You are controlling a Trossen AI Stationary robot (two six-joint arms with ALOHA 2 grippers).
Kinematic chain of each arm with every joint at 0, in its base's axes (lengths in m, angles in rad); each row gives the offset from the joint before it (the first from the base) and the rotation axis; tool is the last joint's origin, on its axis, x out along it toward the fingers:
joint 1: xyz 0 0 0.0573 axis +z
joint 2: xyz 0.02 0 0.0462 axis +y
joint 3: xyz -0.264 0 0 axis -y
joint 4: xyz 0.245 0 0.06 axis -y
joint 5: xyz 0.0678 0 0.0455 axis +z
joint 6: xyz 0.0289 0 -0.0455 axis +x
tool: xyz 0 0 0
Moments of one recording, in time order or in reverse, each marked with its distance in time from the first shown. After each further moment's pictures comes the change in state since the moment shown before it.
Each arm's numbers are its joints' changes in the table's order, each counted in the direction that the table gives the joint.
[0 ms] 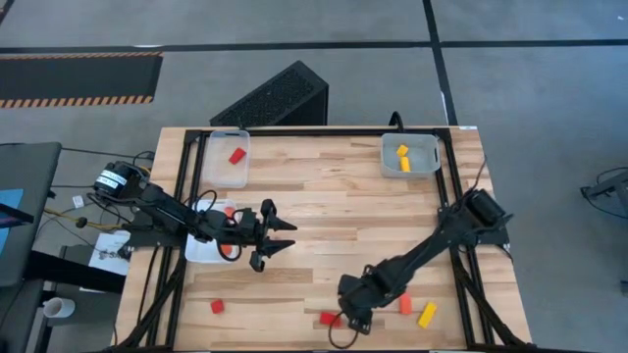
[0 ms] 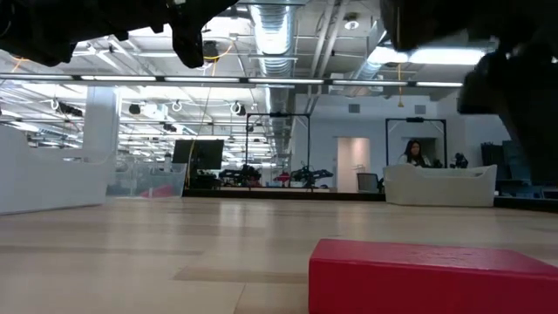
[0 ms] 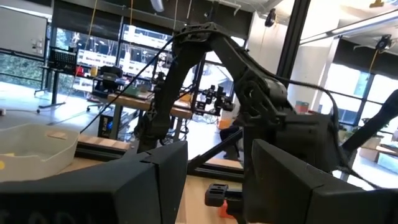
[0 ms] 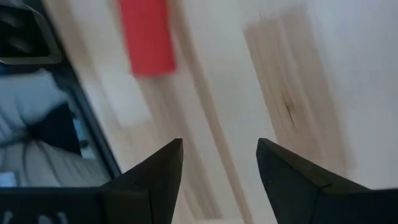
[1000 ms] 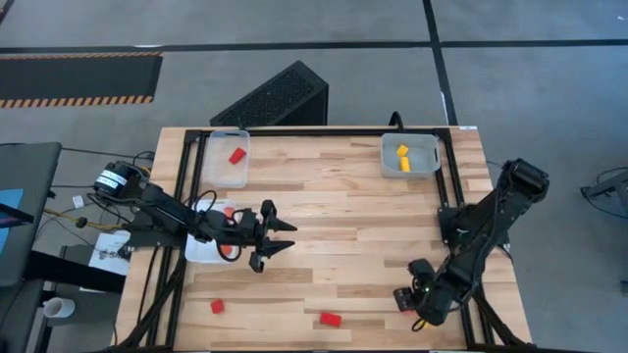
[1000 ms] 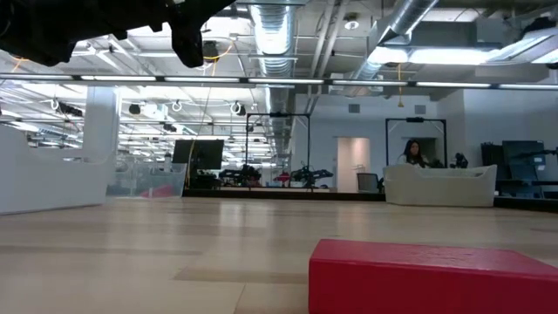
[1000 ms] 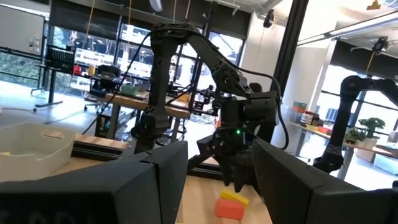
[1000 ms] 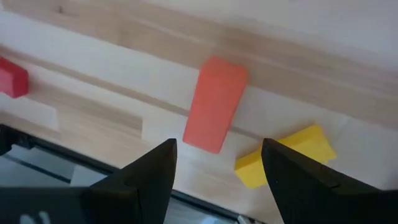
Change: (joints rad) left arm 0.000 0.000 0.000 0.002 -0.002 -0.009; right arm 0.326 -0.477 -0.484 0.035 -0.160 1.270
